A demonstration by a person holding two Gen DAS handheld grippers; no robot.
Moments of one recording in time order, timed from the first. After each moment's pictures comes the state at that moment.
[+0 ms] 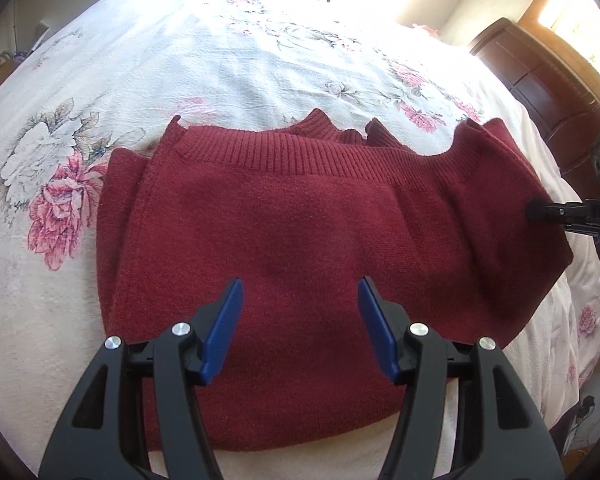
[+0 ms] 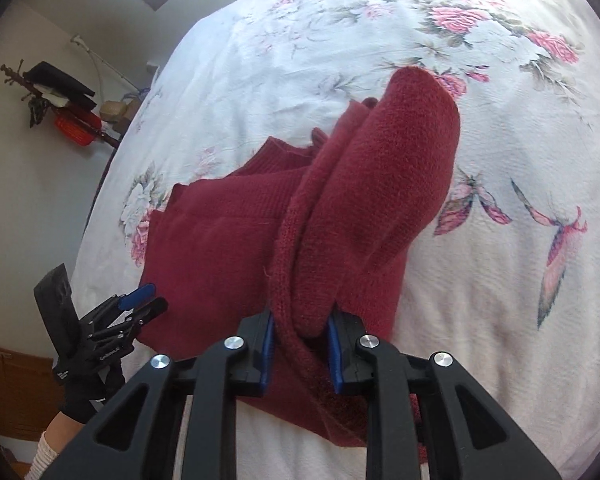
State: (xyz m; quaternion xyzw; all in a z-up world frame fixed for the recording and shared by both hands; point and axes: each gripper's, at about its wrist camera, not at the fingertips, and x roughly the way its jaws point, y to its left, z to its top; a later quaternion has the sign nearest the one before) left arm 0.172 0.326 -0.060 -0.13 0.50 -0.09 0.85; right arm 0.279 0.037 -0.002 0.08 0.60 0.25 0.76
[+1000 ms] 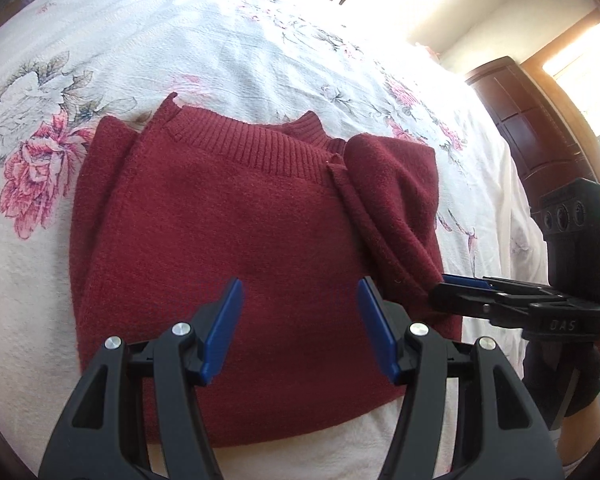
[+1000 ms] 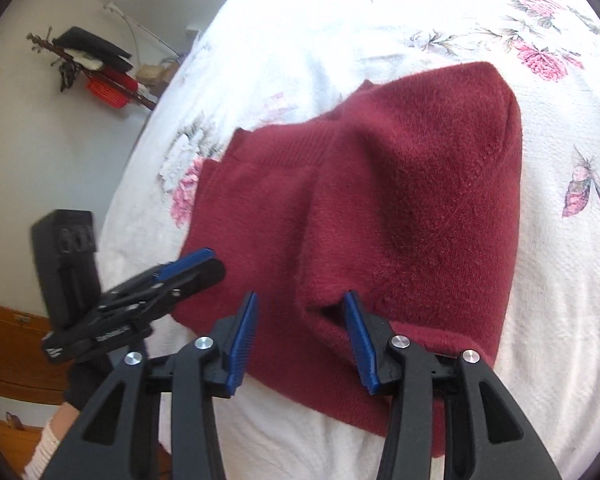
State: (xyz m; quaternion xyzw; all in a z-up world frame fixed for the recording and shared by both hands) left arm 0.185 0.332 -0.065 -0.25 0.51 -0.12 0.81; right arm 0.251 0.105 -0.030 0.10 0.61 0.33 0.71
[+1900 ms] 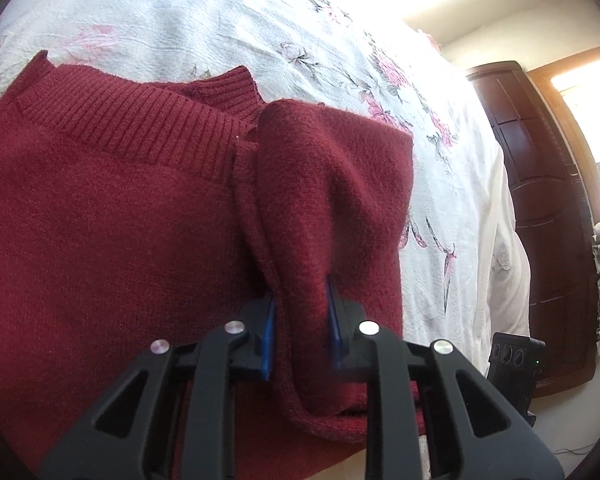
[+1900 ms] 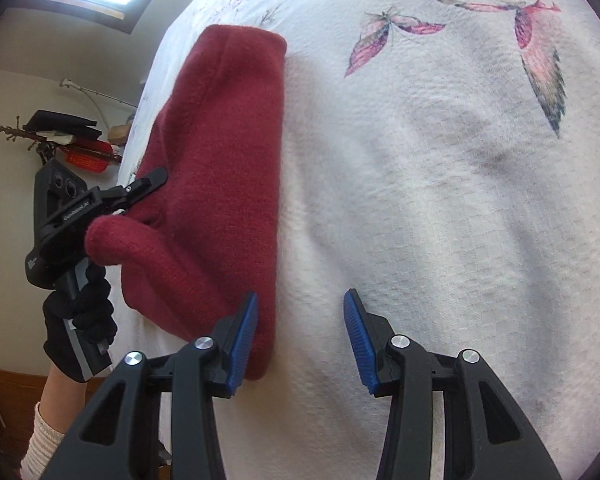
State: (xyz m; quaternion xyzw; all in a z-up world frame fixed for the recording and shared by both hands) left arm 0.252 0.250 -0.094 -0.30 0.53 -0.14 0.78; right arm 0.213 -0.066 -0.112 0.21 0.63 0.25 0.70
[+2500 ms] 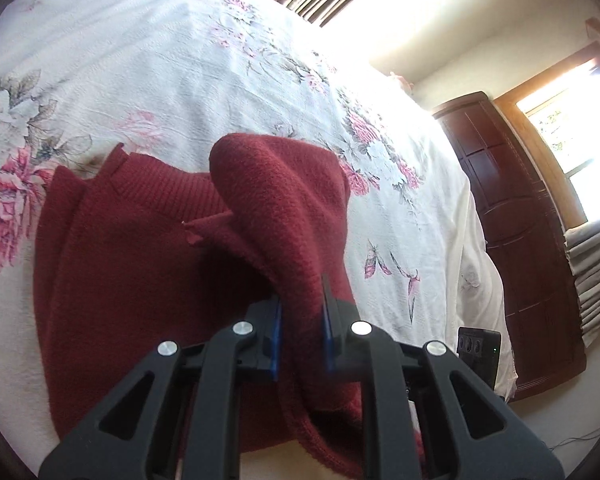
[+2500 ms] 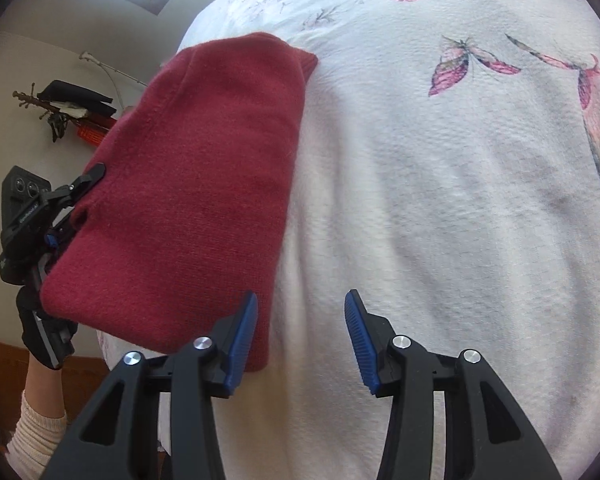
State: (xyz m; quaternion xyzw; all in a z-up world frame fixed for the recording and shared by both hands) left arm 0.199 0.344 -0.013 -0.30 0.46 -0.13 0.82; right arm 0.210 -0.013 -0.084 0.16 0.61 0.29 0.72
